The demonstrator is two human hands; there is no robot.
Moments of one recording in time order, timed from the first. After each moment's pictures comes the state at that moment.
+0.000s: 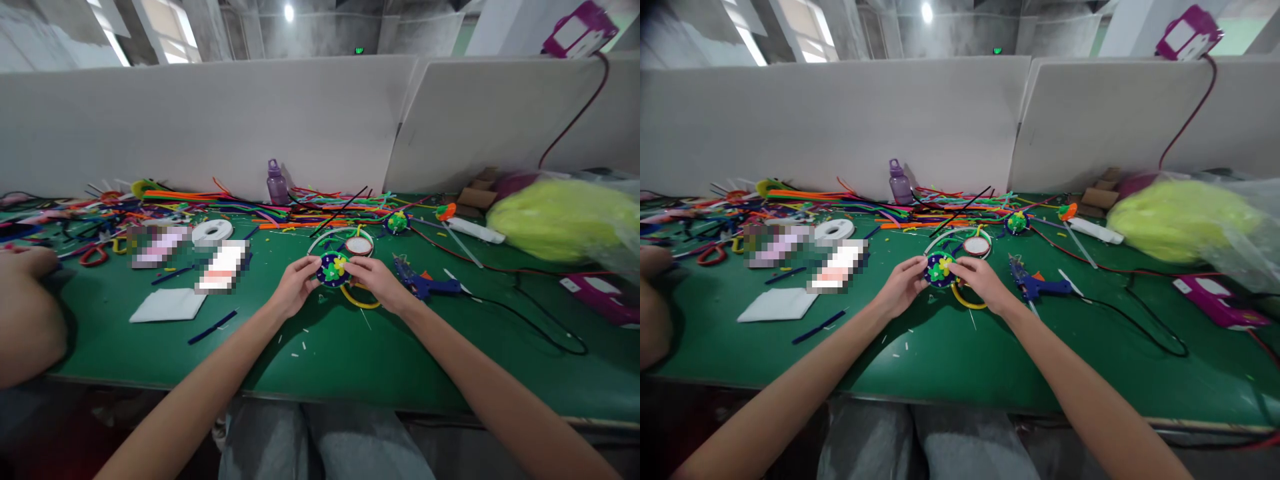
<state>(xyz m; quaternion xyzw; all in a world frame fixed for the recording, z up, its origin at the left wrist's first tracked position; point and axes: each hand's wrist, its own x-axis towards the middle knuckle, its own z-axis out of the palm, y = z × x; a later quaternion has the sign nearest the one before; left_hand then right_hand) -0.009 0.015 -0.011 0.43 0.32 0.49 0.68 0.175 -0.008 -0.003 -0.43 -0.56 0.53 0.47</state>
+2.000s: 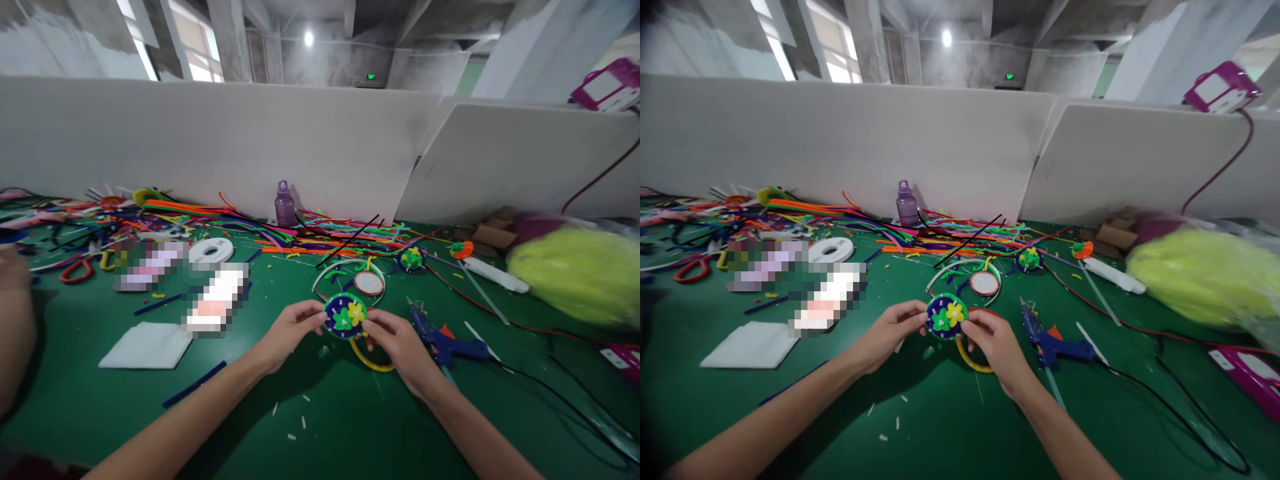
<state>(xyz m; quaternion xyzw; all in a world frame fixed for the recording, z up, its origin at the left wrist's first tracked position) -0.033 0.022 0.013 0.53 0.39 0.39 0.65 0.169 -0.017 0.007 -0.50 -0.52 0.52 0.46</state>
